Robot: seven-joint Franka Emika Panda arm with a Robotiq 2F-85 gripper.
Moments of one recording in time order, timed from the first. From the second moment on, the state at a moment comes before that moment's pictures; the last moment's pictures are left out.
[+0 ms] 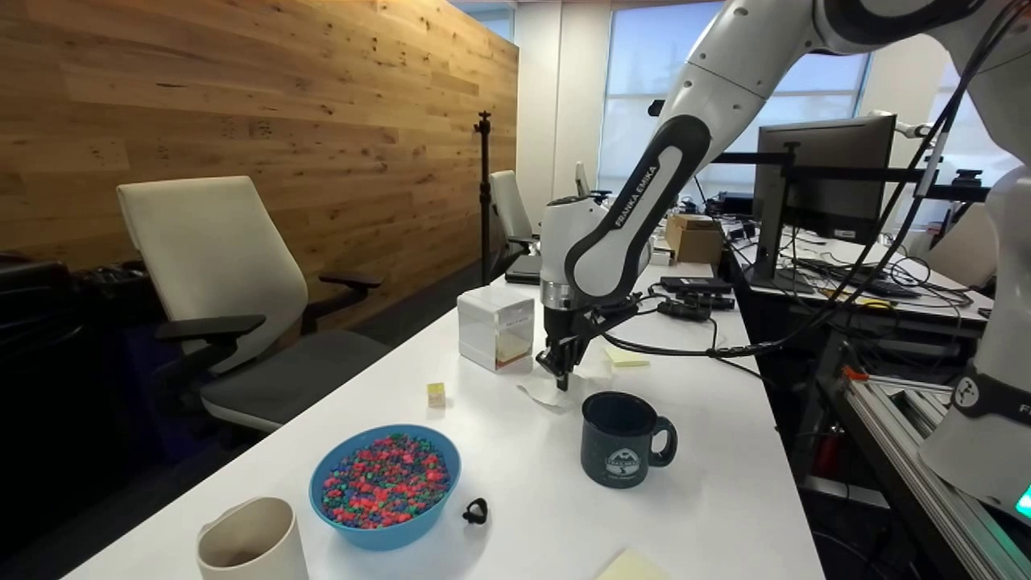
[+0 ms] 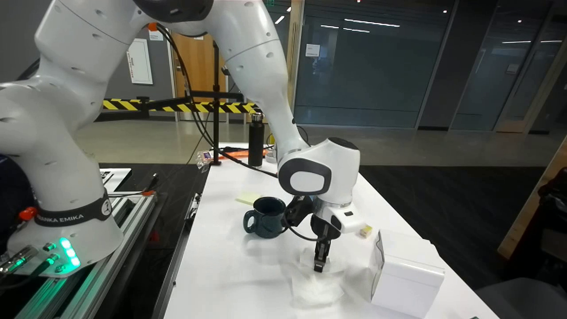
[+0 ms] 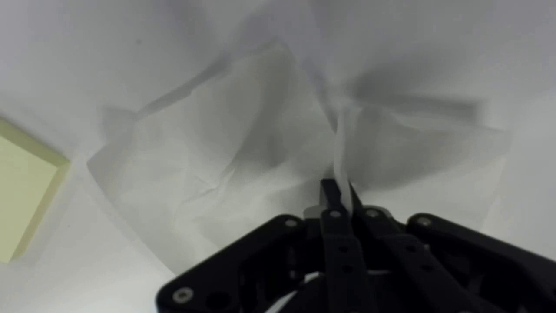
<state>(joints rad) 0.03 0.61 -0.16 -2.06 0.04 2.67 0.34</state>
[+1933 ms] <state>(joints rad) 0.03 0.36 -0.11 -2.17 0.06 2.60 0.34</state>
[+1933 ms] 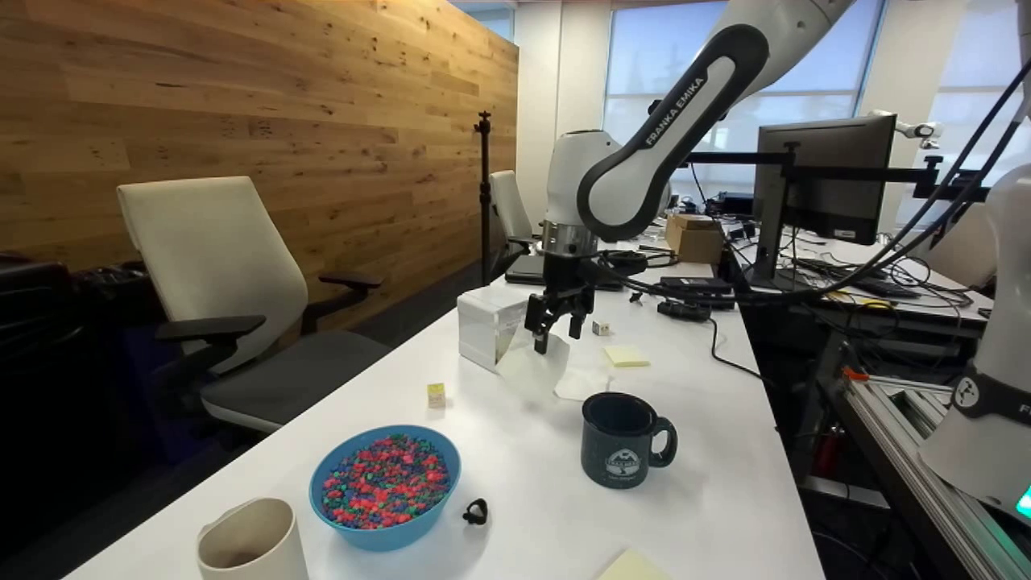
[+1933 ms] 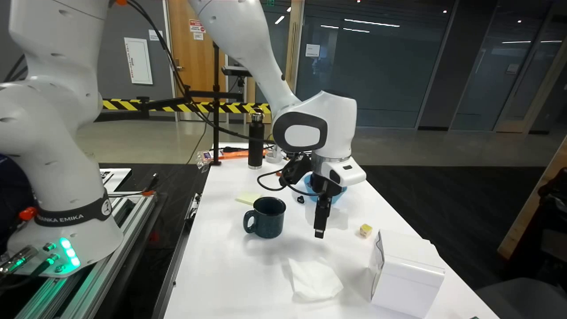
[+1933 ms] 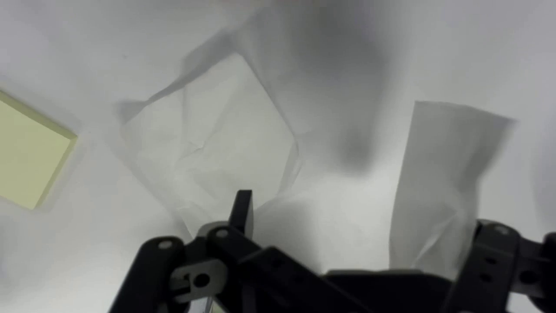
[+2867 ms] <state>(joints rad) 0.03 0.31 -0.14 -2.17 -0.02 2.48 0.35</state>
